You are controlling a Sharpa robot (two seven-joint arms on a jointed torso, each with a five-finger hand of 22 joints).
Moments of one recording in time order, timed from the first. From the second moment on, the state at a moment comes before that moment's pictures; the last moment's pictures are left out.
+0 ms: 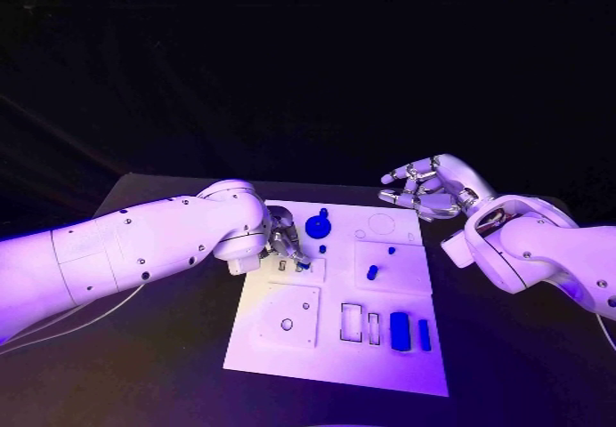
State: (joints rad) left arm 1.31 -0.63 -0.04 1.45 -0.95 0.14 -0.70; left_hand 1.43 -0.08 0.37 0.29 0.05 0.94 0.07 0.46 0.50 1.24 -0.01 1.13 1.03 1.47 -0.06 1.57 1.31 0.05 1.47 0.03 1.48 1.31; right arm 1.33 -0.97 -0.13 1.69 -0.84 -0.58 0.09; right_hand 1.43 -0.05 -0.09 0.28 0.33 0.96 0.14 0.12 0.26 1.12 0.06 0.98 0.96 1.46 -0.01 1.27 1.15 0.11 1.25 0.10 1.01 1.19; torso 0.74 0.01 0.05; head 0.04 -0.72
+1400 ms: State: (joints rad) left arm 1.30 -0.69 -0.04 1.52 -0.91 0.03 -0.70; left_hand 1.33 -0.17 0.50 0.23 0.05 0.96 0.06 0.47 0.53 1.28 -0.01 1.16 1.07 1.47 -0.07 1.57 1.31 0.05 1.47 0.03 1.48 1.31; right arm 1.33 -0.98 -0.13 1.69 -0.83 -0.58 0.09; right_hand 1.43 -0.05 -0.09 0.28 0.33 0.96 0.14 0.12 0.26 1.12 0.06 0.98 0.95 1.46 -0.01 1.27 1.15 0.11 1.25 0.10 1.01 1.19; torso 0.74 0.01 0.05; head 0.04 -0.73
